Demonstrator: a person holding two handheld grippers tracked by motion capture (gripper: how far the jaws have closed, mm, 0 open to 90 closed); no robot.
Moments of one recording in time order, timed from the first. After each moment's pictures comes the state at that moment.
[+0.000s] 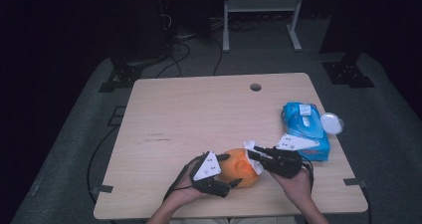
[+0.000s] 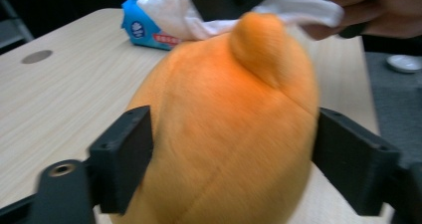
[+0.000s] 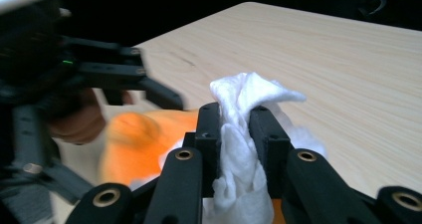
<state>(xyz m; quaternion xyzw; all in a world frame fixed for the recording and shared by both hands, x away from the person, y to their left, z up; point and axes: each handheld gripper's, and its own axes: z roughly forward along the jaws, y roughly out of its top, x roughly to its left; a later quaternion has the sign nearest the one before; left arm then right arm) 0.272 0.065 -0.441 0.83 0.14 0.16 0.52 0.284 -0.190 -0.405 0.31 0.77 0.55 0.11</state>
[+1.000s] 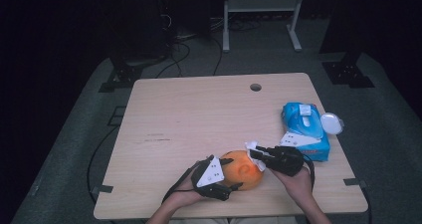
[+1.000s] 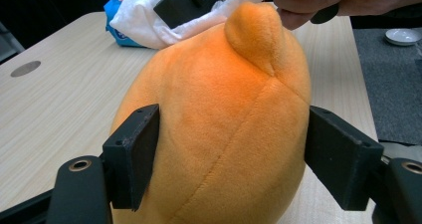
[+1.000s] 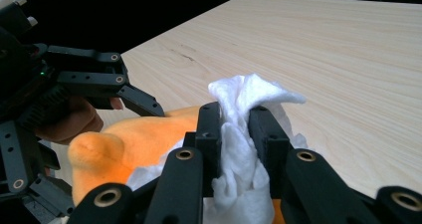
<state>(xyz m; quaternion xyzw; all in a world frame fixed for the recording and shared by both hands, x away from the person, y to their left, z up) 0.266 0.064 -0.443 0.84 0.09 0.16 0.51 0.297 -0.203 -0.418 0.33 0.76 0.55 0.08</state>
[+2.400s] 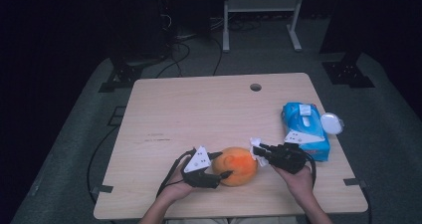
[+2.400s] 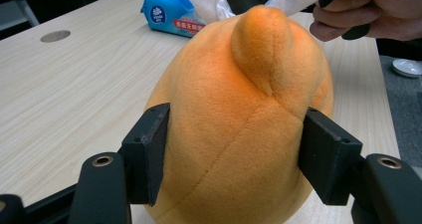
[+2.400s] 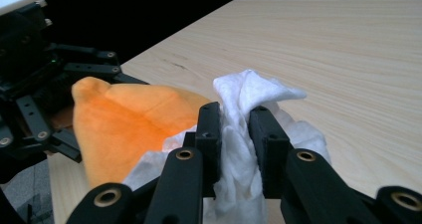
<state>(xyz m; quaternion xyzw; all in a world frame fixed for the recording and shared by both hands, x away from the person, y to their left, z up) 0.288 0.093 -0.440 0.83 0.16 0.14 0.52 0.307 -0.216 -0.427 0.37 0.74 0.56 0.07</state>
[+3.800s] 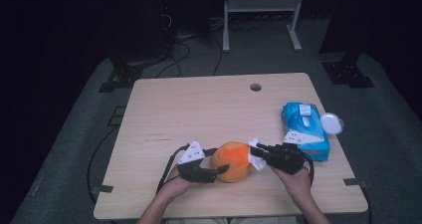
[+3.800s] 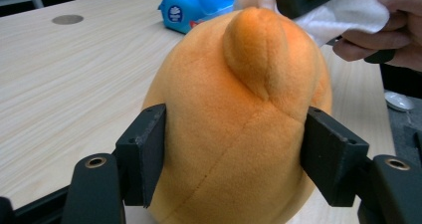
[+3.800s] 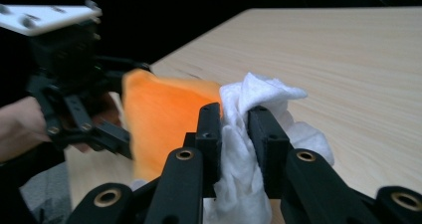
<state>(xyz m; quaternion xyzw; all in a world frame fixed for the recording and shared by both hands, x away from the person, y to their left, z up) 0.298 0.099 -0.441 0.81 0.21 0.10 0.54 0.301 -0.206 -0.418 0.35 0.73 0.59 0.06</state>
